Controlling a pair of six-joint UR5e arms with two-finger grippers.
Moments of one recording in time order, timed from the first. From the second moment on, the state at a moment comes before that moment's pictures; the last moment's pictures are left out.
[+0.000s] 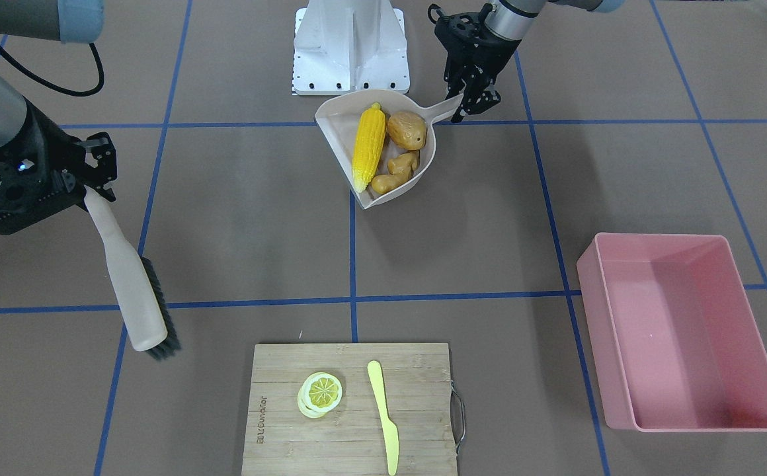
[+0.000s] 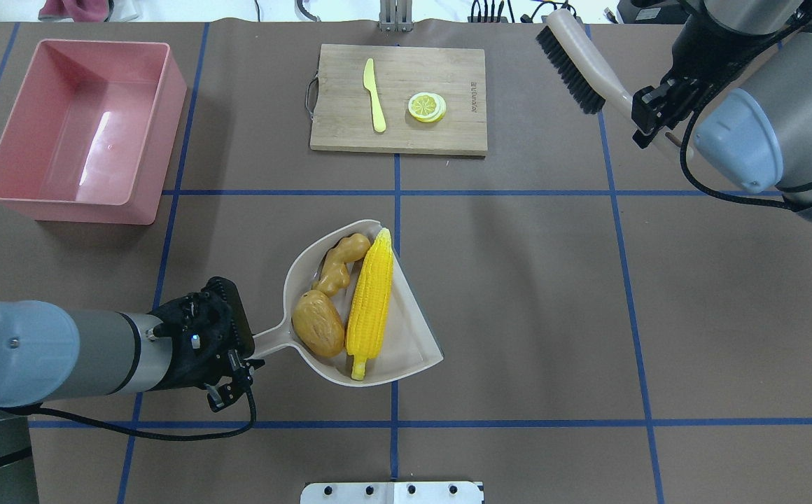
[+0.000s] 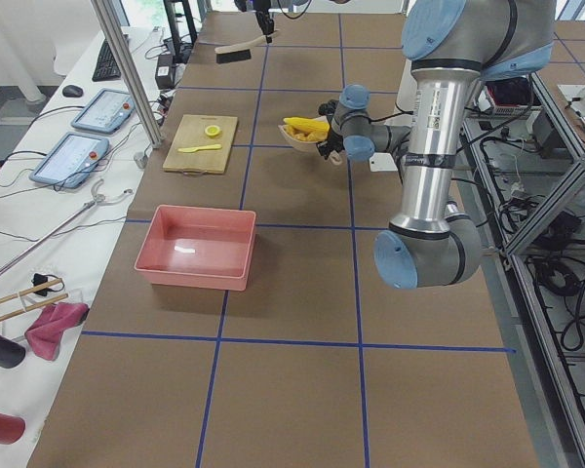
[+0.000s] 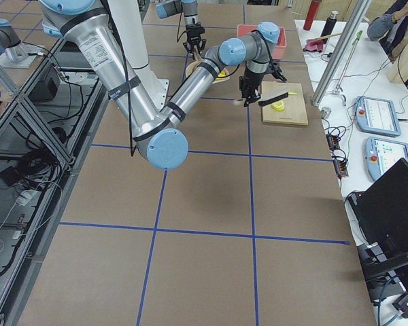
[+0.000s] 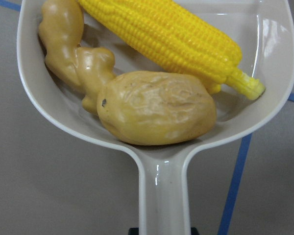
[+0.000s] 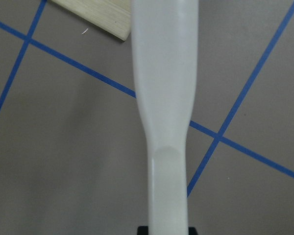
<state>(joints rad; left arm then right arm) -0.36 -1.70 -2.18 -1.98 -1.71 -0.24 1.07 -1.00 1.88 -2.10 2.34 0.26</state>
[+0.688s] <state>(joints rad) -0.64 -1.54 -2.28 -2.09 -1.71 -0.28 1.04 -1.28 2.00 -2.08 2.35 0.69</state>
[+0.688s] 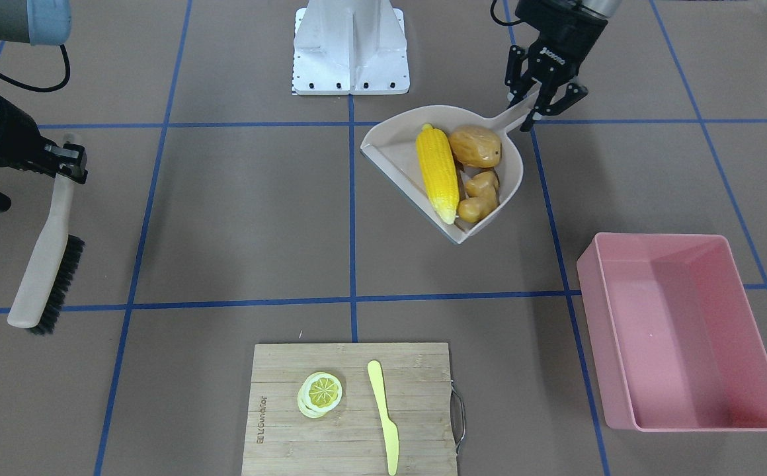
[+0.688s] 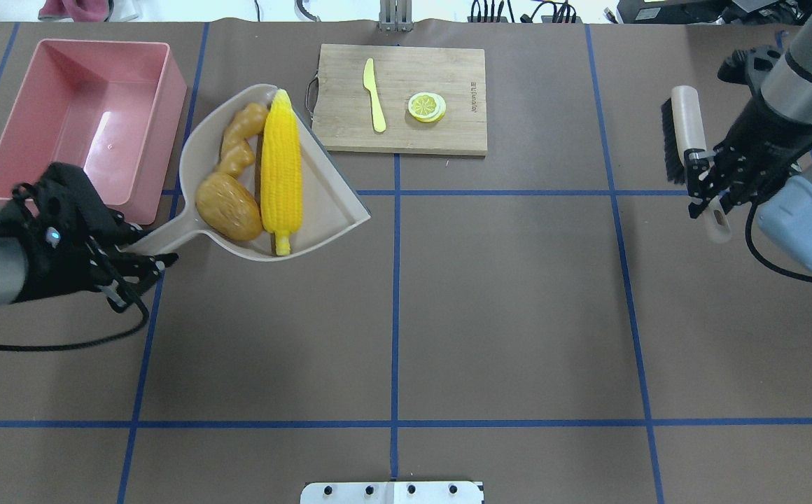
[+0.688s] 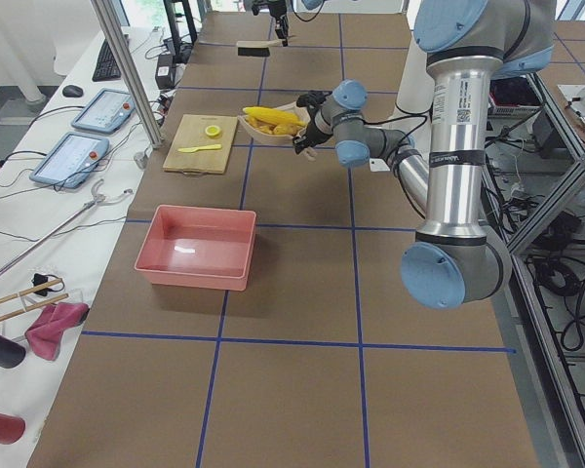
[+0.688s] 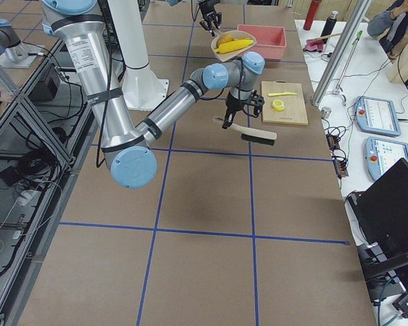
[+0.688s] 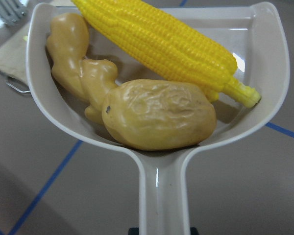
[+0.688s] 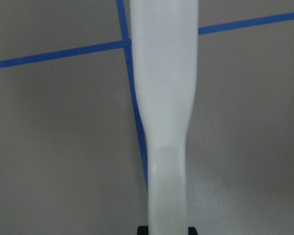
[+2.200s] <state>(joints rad) -1.29 -1.35 -2.12 -2.08 -2.19 -0.32 0.58 -1.73 2.09 -1.26 2.11 1.16</state>
